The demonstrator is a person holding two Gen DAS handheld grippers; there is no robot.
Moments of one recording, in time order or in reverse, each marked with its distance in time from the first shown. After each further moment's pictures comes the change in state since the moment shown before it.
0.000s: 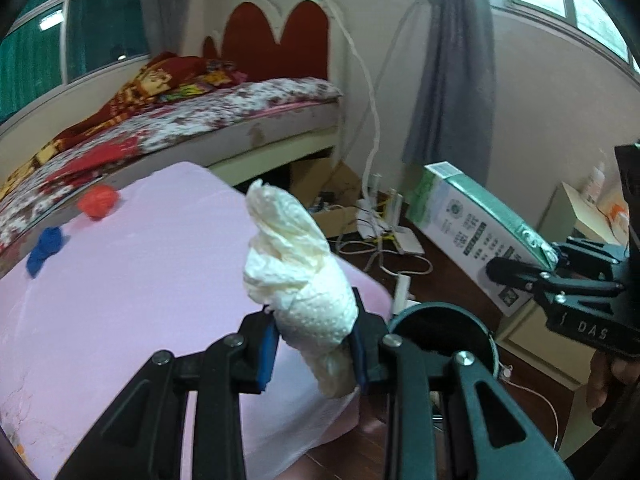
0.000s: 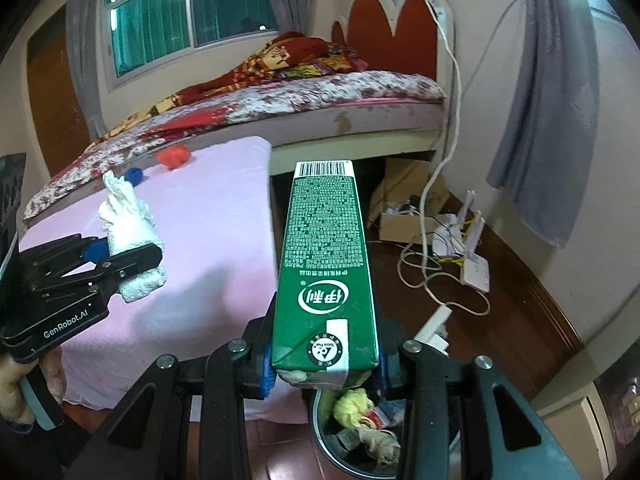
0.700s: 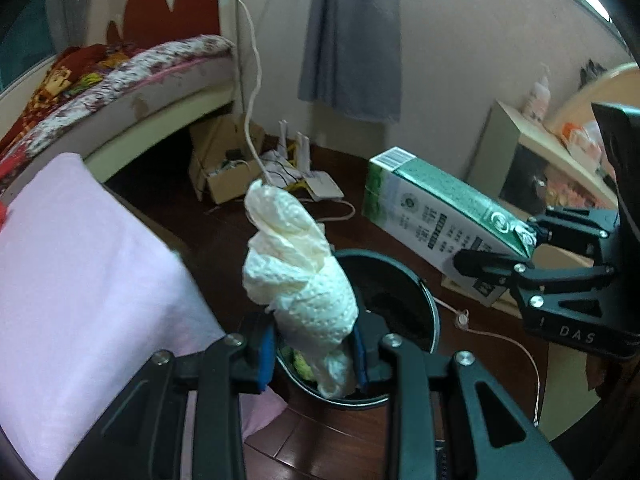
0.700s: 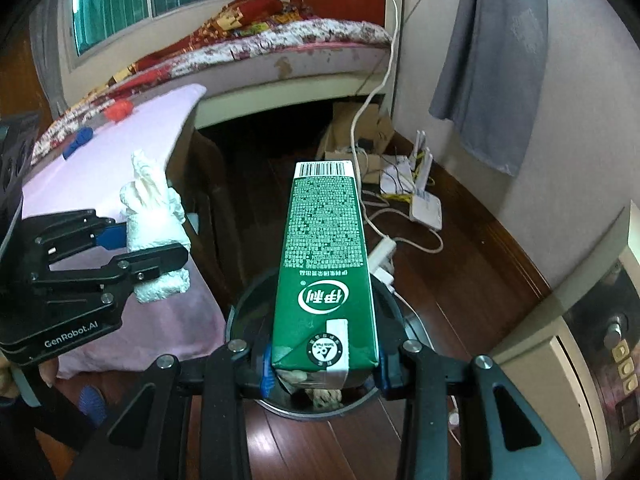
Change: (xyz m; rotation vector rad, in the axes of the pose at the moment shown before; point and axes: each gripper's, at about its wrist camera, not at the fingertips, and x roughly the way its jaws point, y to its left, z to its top) left arm 0.063 -0.115 -0.027 0.167 0.176 -0.212; right arm 0.000 -0.095 -0.083 0.042 0.155 -0.111
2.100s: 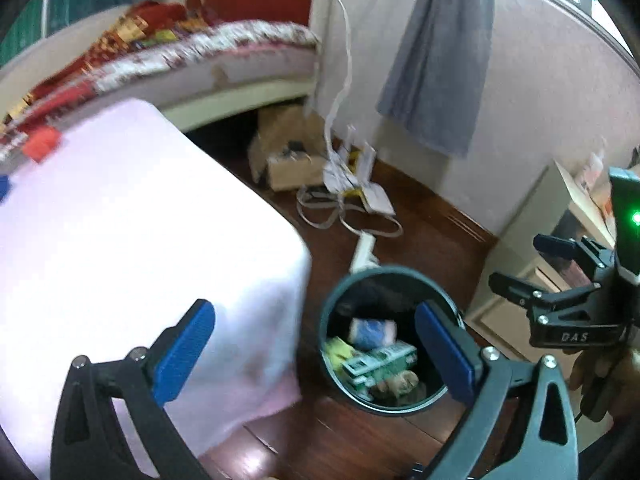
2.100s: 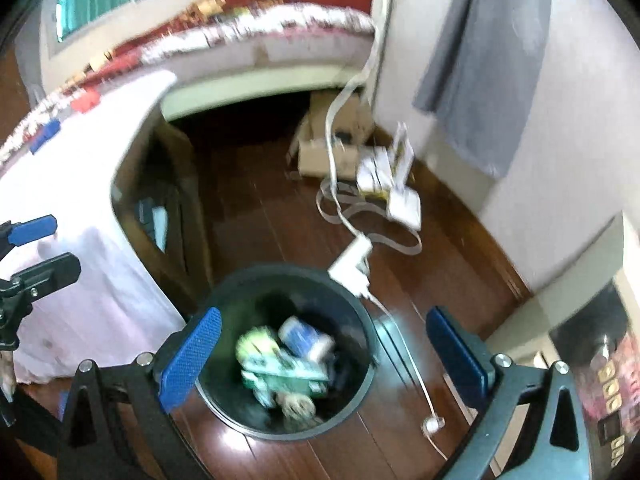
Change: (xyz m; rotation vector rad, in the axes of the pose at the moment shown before) left arm -0.057 0.063 -0.003 -0.265 -0.043 0.135; right arm 0.024 0.006 0.038 -0.012 0.008 -0.076
